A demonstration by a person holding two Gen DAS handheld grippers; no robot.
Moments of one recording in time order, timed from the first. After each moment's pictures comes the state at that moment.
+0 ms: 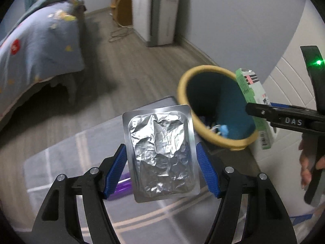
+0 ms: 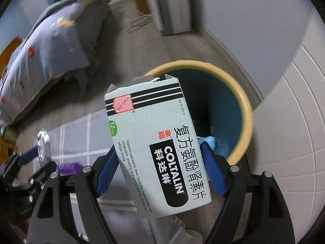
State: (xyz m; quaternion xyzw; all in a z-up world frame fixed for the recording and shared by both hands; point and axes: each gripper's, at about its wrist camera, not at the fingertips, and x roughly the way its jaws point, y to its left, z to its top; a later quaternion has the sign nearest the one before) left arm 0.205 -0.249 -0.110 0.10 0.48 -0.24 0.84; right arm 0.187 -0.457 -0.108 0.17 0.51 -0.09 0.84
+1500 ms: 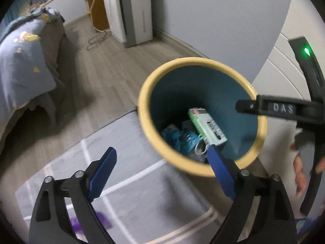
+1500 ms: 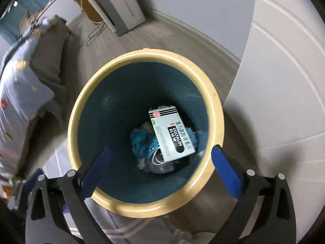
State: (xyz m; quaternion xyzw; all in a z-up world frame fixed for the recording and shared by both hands) left arm 0.220 -0.330 -0.148 0.16 0.47 -0.27 0.83; right arm 0.201 -0.534 -0.163 0.27 0.52 -0.15 0.80
